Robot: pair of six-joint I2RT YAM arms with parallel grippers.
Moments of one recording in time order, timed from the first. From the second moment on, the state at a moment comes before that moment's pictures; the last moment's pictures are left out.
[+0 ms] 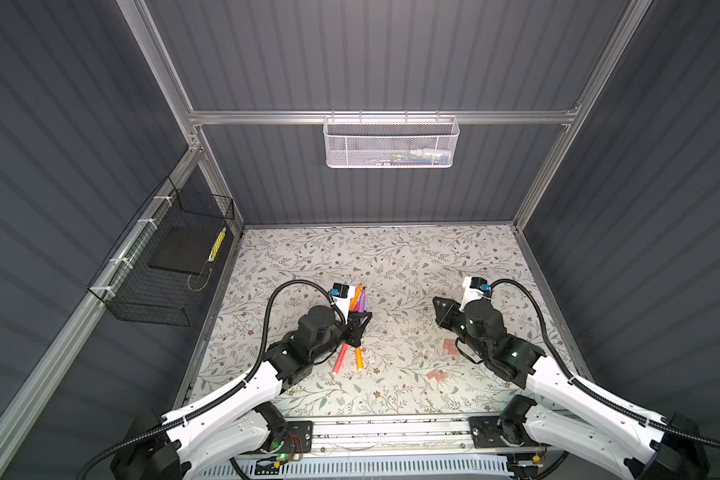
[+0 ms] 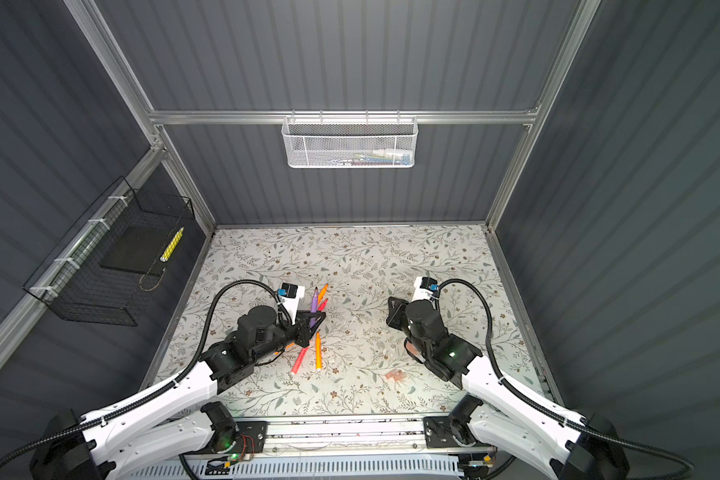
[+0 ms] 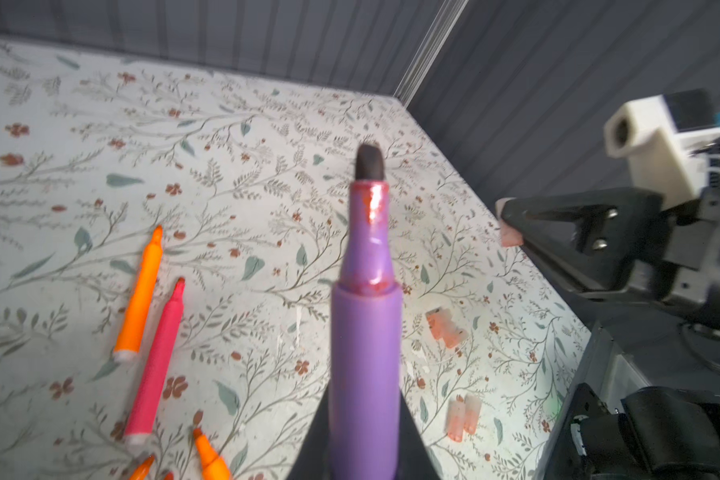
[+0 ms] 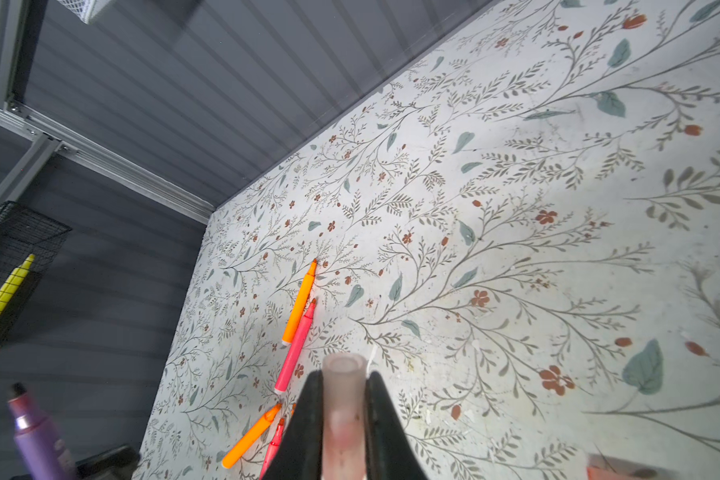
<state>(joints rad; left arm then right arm) -0.81 0.97 0.57 0.02 0.04 -0.47 0.71 0.89 0.56 -0.08 0.28 0.87</state>
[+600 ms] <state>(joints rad) -1.00 1.26 0.62 0.15 0.18 -0.58 0.69 0.89 0.46 0.25 0.10 0.88</state>
